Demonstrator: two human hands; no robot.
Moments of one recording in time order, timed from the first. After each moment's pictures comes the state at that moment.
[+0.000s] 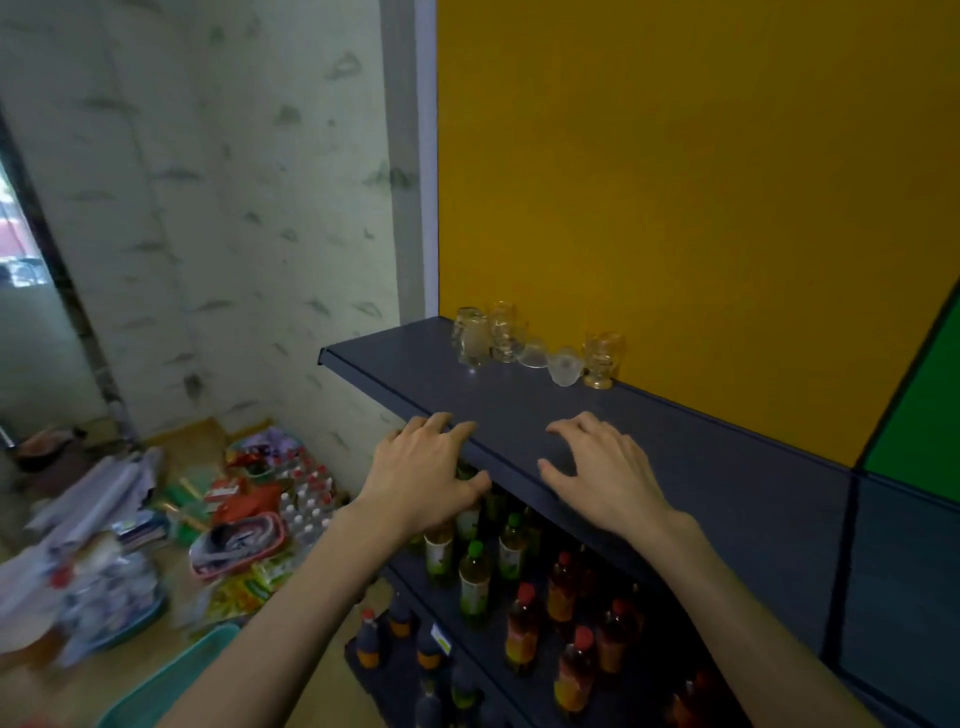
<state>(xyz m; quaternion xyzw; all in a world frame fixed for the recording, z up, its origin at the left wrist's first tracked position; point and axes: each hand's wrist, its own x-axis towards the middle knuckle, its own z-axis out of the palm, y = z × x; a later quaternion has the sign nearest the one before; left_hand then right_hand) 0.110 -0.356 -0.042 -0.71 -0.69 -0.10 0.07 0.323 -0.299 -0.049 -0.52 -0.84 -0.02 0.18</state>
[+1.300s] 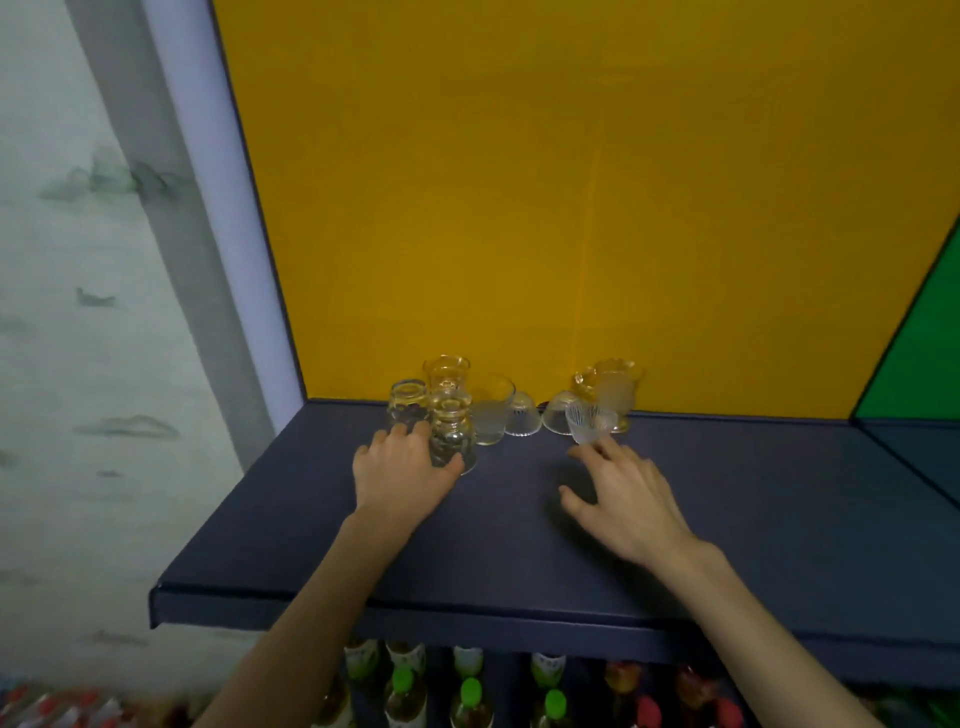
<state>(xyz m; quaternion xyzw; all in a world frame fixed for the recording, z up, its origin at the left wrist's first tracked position) -0.067 0.048 -0.076 -0.82 -0.54 -0.20 0.04 0.144 -0.094 -0.074 -0.79 -0.60 -0.08 0.13</state>
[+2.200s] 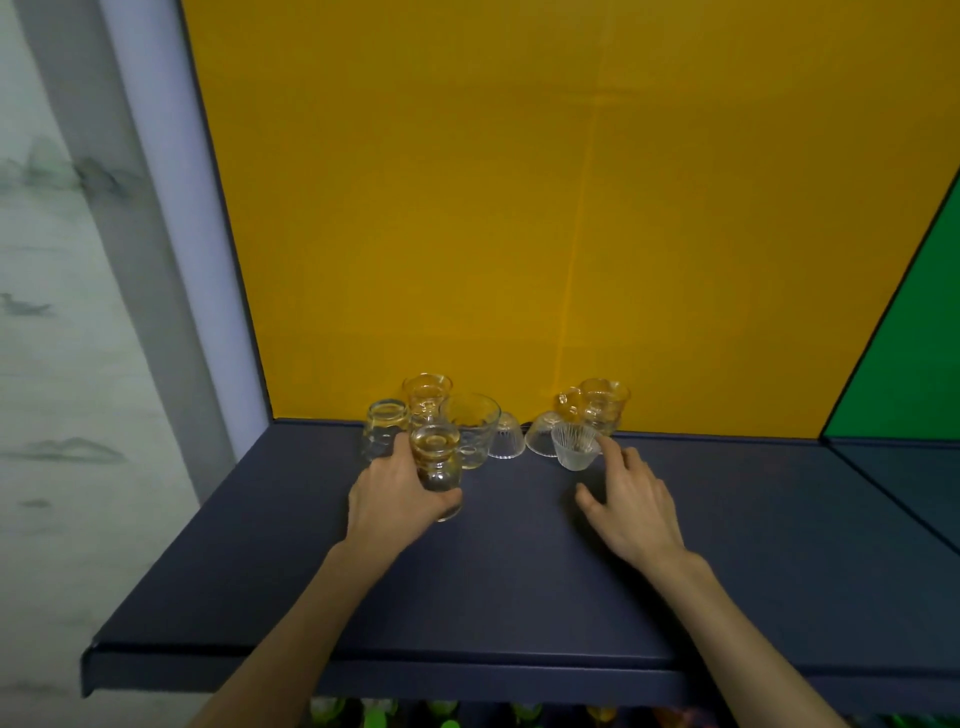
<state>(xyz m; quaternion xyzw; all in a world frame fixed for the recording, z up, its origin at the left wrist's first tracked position) -0.057 0.071 -0.085 -0.80 -0.50 -0.27 -0.16 0.178 -0.064 -0.093 -0.85 -0.49 -0.07 0.21</state>
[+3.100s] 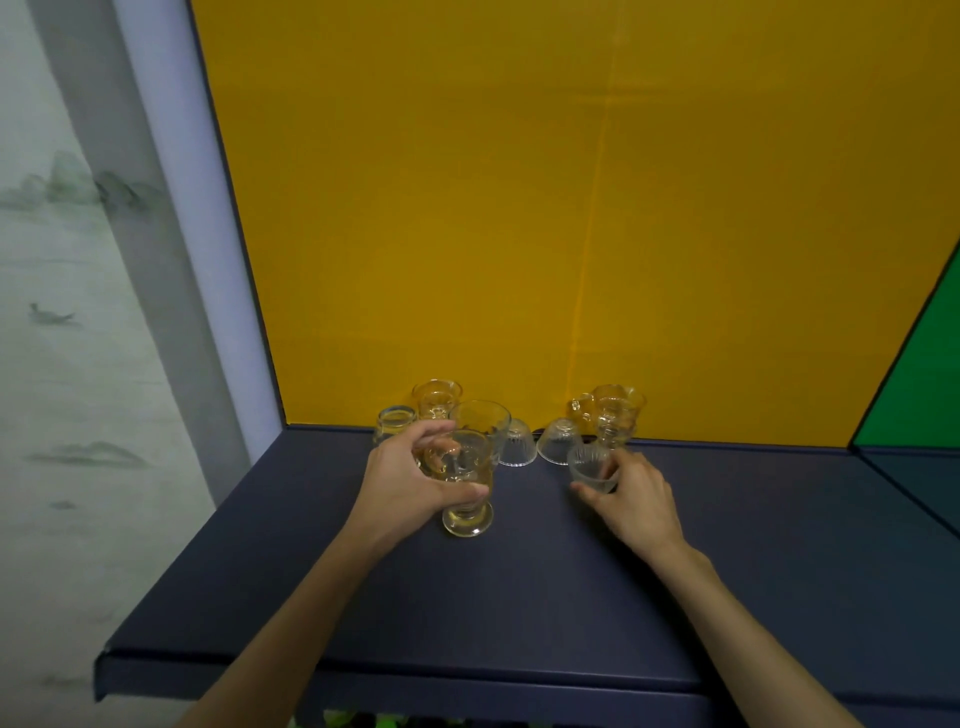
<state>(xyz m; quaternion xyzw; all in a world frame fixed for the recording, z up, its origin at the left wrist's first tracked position) -0.064 0.063 -0.056 -0.75 -0.37 -0.39 -0.38 0.200 -0.037 -0.101 -0.83 -0.45 0.01 0.33</state>
